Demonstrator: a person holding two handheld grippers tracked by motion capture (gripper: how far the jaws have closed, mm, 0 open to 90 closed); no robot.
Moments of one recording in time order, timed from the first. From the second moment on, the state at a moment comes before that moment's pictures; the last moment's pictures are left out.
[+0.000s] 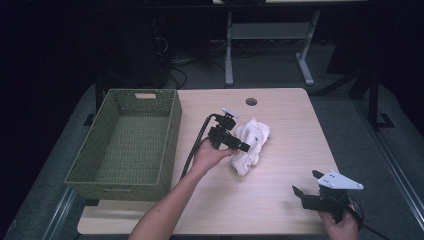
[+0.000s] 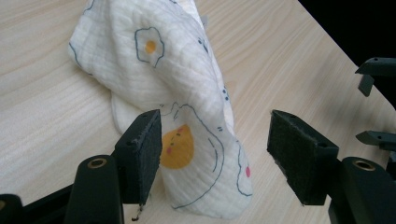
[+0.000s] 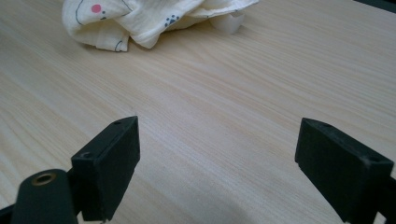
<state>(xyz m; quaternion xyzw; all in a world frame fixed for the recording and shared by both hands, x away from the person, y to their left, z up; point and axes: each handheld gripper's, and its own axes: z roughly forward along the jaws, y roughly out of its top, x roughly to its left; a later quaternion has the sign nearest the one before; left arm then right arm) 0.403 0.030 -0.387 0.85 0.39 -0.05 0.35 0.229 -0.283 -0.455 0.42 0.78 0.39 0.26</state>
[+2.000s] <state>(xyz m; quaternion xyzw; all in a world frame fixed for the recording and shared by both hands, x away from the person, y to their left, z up) 0.347 0.081 -0.407 0.85 0.36 -0.05 0.38 0.232 -0.280 -0.460 0.42 0.79 0.37 0.25</state>
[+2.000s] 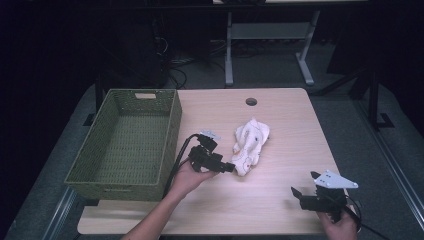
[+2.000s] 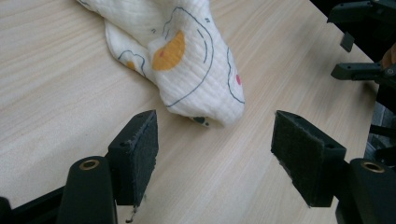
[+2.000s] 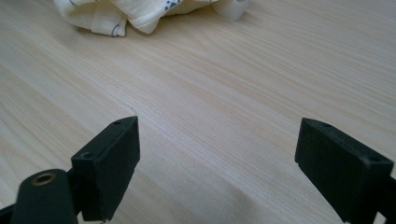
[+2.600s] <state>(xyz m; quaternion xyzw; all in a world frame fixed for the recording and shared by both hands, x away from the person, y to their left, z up) 0.333 0.099 -0.420 0.84 0.36 -0.06 0.39 0.232 -0.279 -0.461 0.42 0.79 0.37 0.25</state>
